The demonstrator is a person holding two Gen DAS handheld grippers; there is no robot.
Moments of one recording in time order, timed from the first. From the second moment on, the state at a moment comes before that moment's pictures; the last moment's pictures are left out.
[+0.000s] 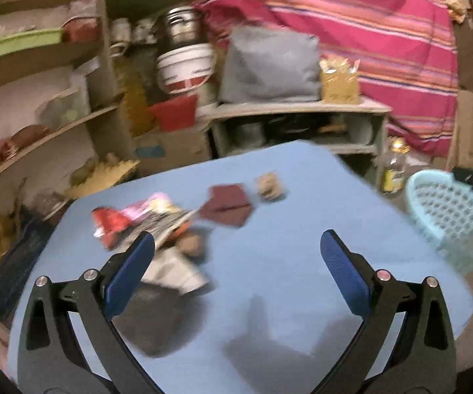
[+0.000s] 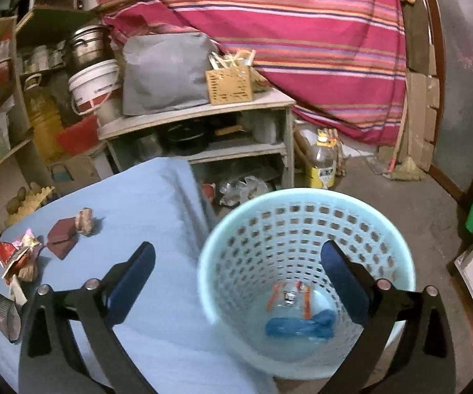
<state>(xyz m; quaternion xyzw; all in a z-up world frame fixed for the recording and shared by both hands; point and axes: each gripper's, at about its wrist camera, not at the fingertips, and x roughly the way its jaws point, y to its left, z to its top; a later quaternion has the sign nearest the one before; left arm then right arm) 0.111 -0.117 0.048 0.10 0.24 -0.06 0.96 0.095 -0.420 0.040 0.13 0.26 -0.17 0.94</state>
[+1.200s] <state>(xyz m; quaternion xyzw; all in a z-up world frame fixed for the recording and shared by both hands) 0.151 -0.023 -0.018 0.12 0.35 -0.10 0.92 0.161 -0.278 0.030 0.07 0.32 -0.07 0.94</state>
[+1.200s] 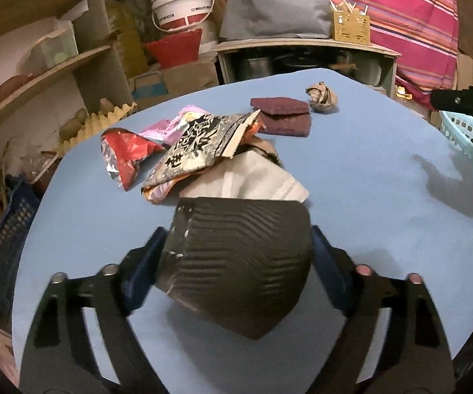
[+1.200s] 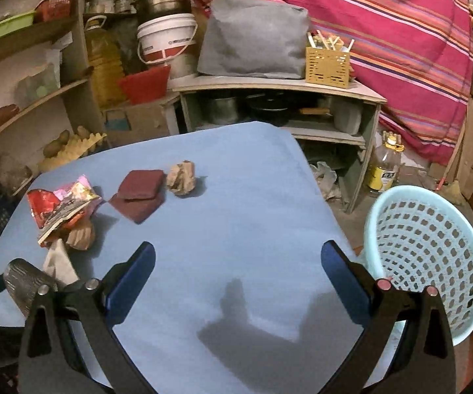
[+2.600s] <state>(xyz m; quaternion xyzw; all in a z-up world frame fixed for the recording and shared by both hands) 0.170 0.120 0.015 0.01 0.31 0.03 0.95 0.207 -0.100 -0.020 0.02 0.39 0.13 0.91</state>
